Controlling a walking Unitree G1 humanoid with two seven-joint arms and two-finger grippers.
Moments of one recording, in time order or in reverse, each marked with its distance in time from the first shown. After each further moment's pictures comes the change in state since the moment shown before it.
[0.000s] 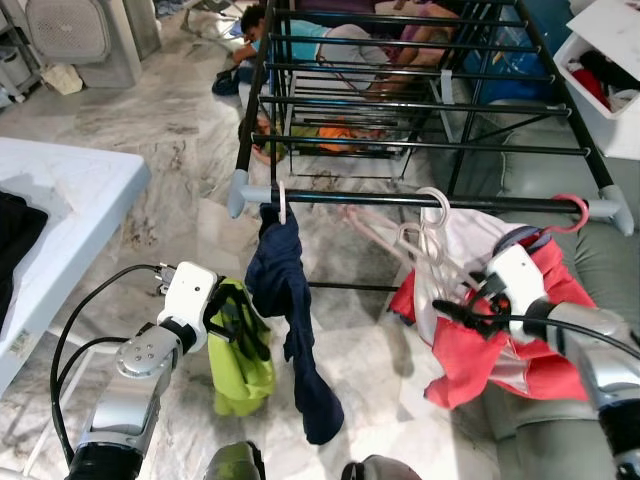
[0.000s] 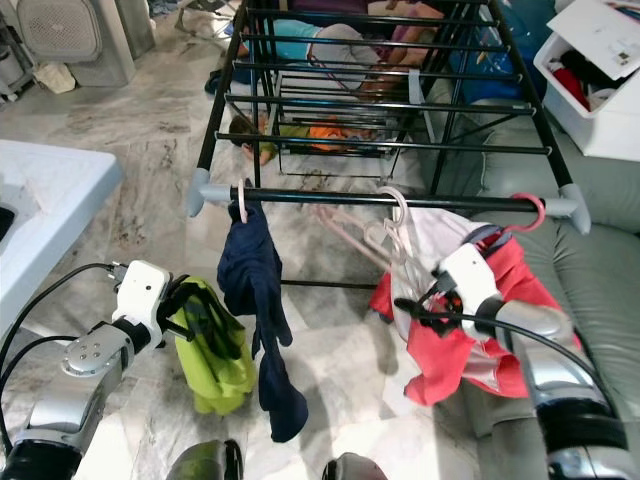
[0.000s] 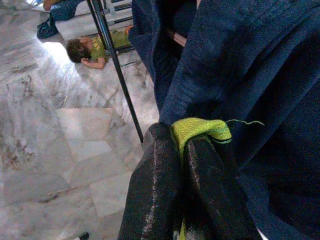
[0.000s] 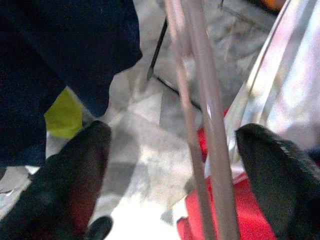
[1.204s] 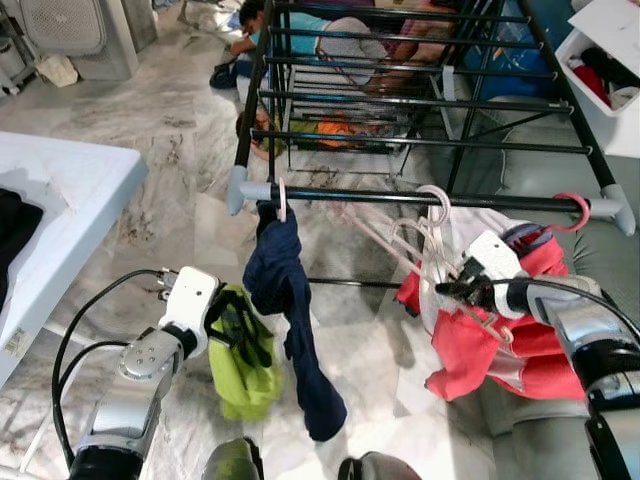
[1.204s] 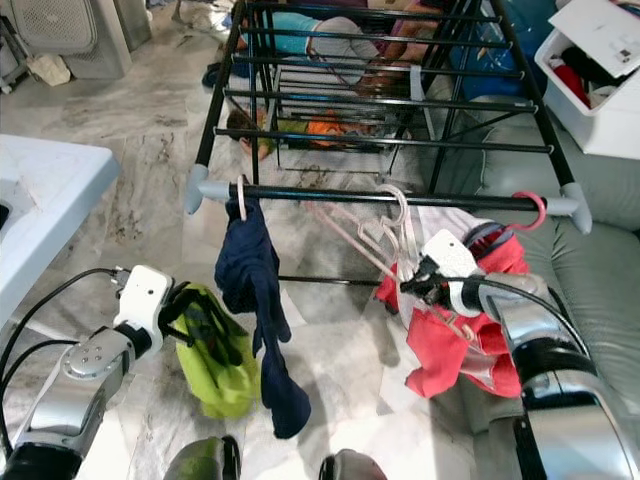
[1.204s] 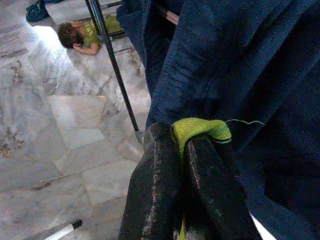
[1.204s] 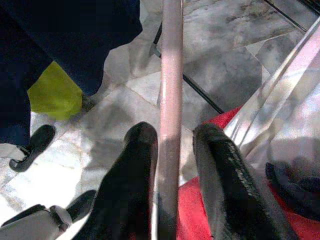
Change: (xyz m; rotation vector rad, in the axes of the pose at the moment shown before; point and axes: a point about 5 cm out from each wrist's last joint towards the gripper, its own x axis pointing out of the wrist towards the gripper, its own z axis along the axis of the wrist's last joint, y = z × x) left arm -0.001 -0.003 -0.007 -0.013 0.043 -0.008; right arm 0.030 -0.020 0.018 -0.105 0.103 0.058
